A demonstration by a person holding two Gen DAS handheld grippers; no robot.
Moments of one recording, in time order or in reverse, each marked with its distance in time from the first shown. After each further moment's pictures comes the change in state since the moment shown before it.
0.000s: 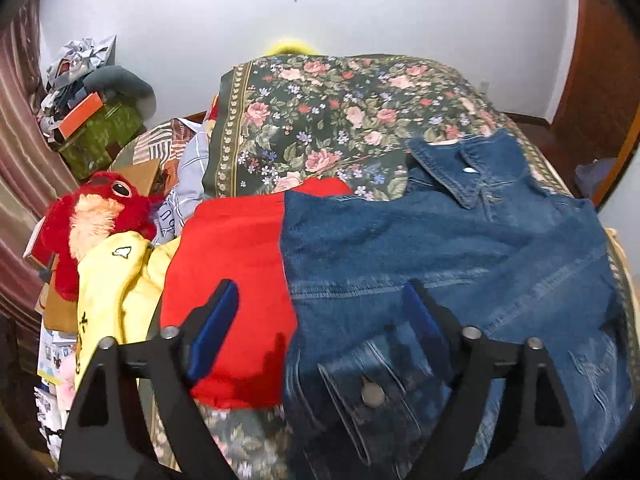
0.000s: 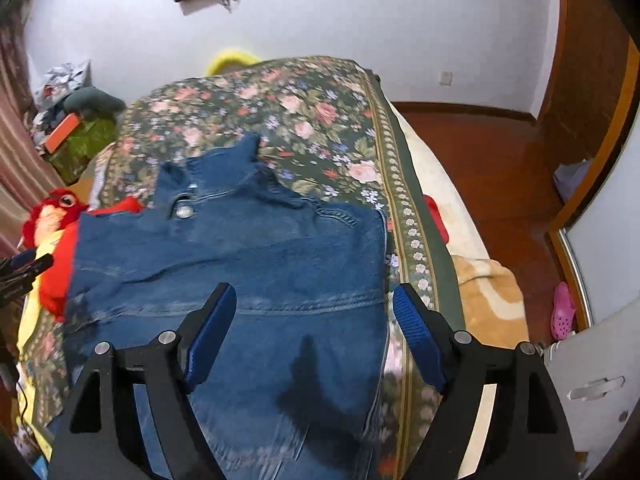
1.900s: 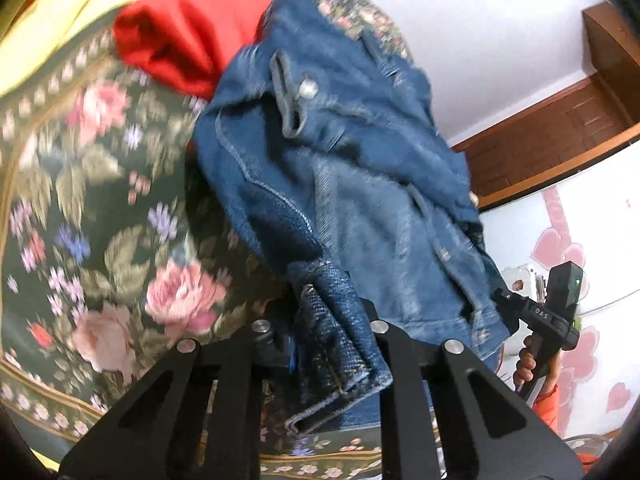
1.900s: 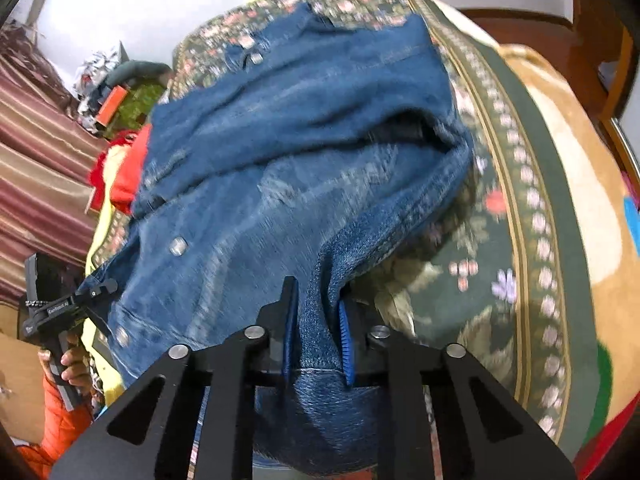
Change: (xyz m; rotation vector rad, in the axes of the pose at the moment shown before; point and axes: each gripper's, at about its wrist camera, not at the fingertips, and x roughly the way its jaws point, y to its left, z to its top) left arm -0.049 0.023 -0.196 -0.435 0.225 -0.595; right arm -0.007 0.013 -0.146 0.145 0.194 0.285
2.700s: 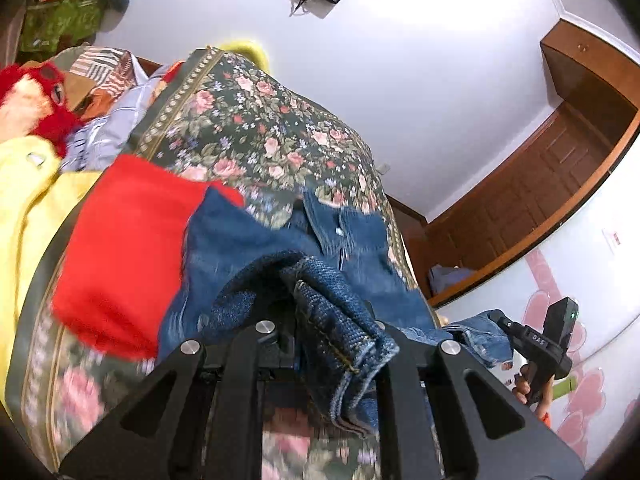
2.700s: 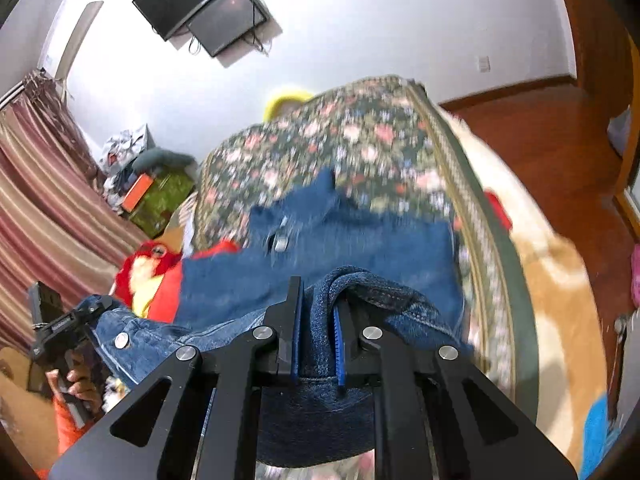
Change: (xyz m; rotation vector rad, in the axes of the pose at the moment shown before) left arm -0.031 -0.068 0.187 0.098 -0.289 -0.041; right arm -0.034 -0.001 0.159 -0.023 -0.314 0.040
